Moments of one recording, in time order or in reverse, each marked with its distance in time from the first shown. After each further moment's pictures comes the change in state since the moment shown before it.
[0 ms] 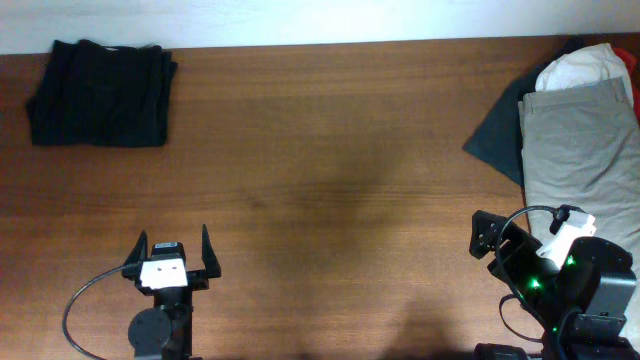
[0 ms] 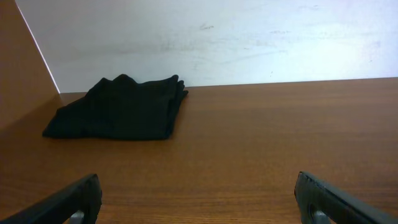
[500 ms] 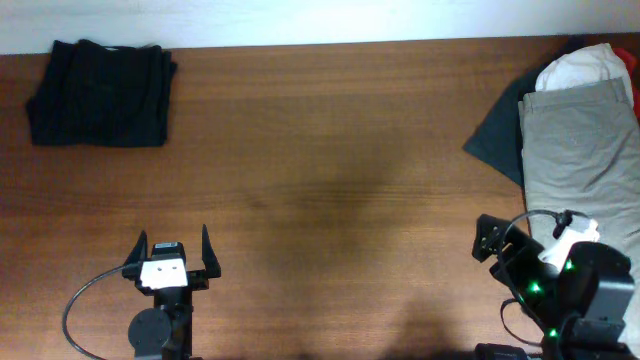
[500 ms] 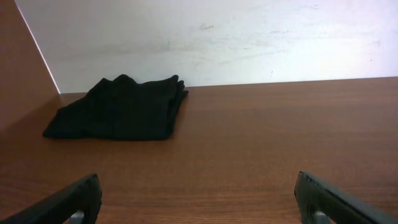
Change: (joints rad) left arm 0.000 0.000 0.000 0.000 0.000 0.003; right arm 0.000 -0.026 -0.012 -0.027 0.064 0.000
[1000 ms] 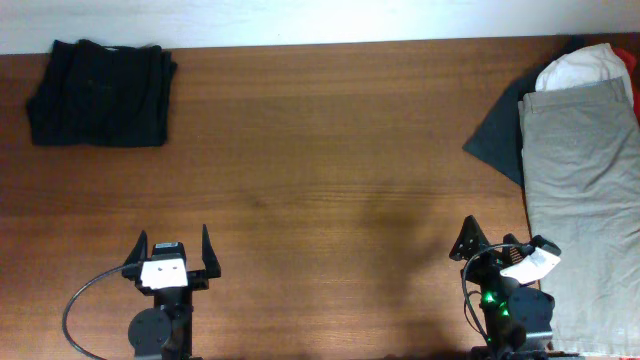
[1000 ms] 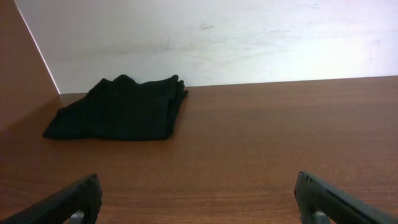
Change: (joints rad) left arm 0.000 -0.001 0.000 -0.002 0.000 0.004; right arm 0.180 -0.518 -0.764 0.694 0.298 -0.001
